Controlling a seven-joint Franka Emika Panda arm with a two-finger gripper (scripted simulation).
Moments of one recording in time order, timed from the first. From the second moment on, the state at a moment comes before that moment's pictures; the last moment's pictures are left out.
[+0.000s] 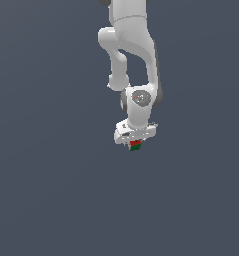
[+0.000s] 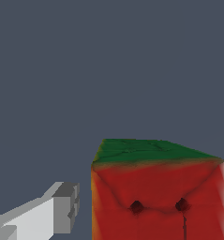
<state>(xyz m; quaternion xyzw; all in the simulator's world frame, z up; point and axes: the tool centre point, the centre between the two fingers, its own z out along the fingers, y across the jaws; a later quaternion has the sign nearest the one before) -0.057 0.077 0.039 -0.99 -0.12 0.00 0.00</state>
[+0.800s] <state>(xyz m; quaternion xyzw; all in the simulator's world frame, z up) -0.057 0.077 0.034 -0.99 -0.12 0.00 0.00</state>
